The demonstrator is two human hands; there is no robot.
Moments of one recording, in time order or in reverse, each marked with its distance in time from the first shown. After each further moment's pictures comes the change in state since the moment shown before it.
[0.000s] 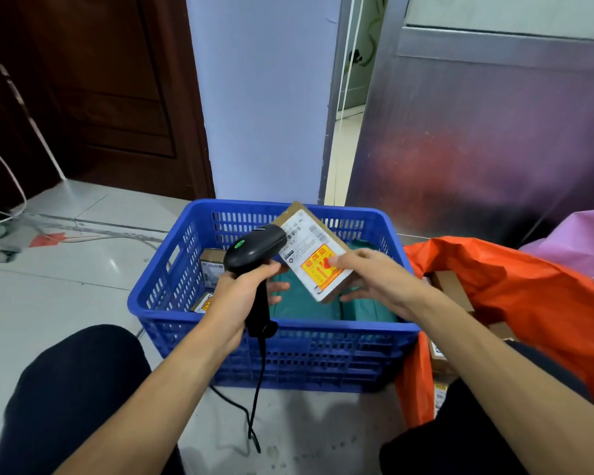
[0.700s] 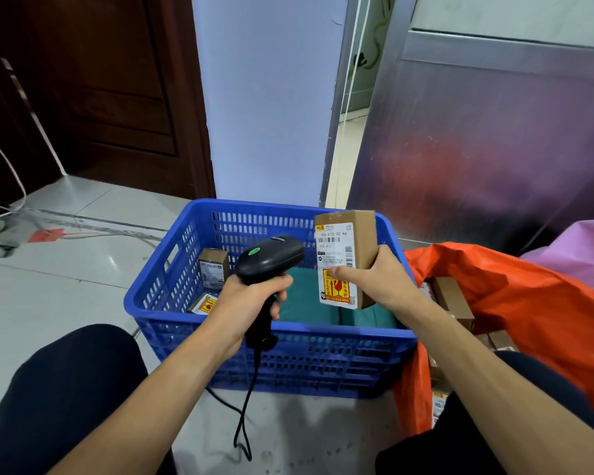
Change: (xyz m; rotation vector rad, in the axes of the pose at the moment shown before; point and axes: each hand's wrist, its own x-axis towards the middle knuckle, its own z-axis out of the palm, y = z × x) left_hand -0.002 -0.005 -0.001 0.186 -0.104 0.039; right_hand 0.011 0.010 -0.007 -0.329 0.327 -0.049
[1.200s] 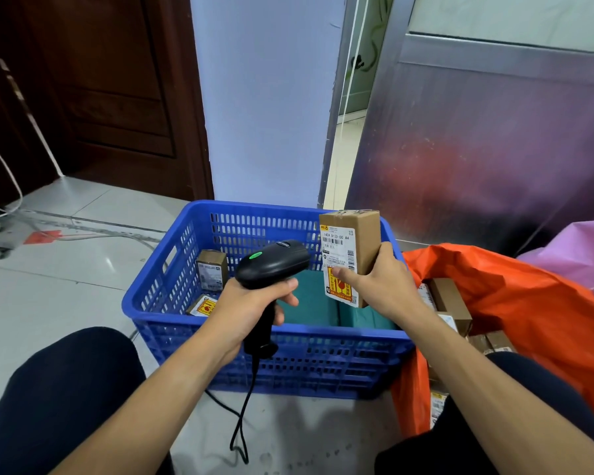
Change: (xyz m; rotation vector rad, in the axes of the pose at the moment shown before) left_hand -0.008 0.005 0.001 0.019 -0.052 0.024; right_hand -0.013 -0.007 0.001 -0.328 0.160 -0.060
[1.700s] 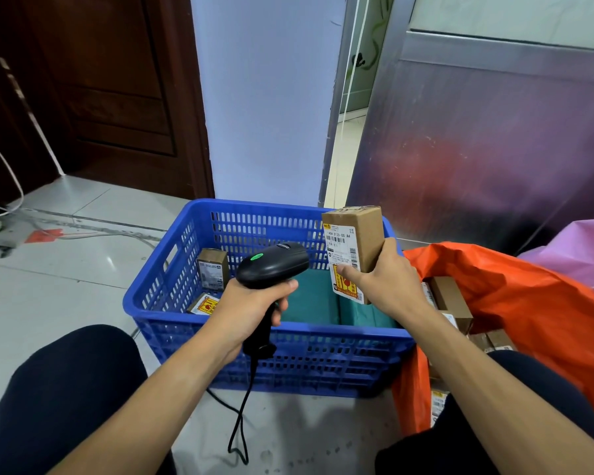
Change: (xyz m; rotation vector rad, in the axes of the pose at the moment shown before) left_hand 0.004 -0.007 -0.001 0.050 0.019 -0.022; right_hand -0.002 -0.002 -0.004 -0.084 0.066 -0.020
